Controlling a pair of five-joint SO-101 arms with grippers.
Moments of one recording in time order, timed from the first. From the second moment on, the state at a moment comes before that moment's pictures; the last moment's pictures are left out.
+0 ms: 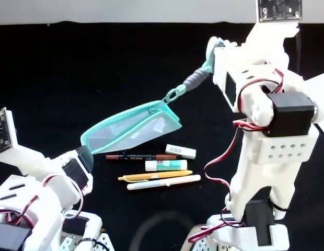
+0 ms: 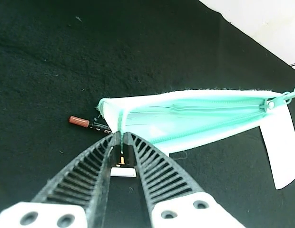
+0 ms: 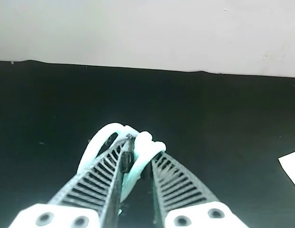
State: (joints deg) left arm 1.4 -67.0 20.4 96.9 -11.5; right arm -7.5 -10.5 -46.7 93.5 1.2
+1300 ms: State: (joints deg) left arm 1.1 -67.0 20.6 96.3 -11.6; right arm -16.9 -10.9 -53.8 100.3 -1.5
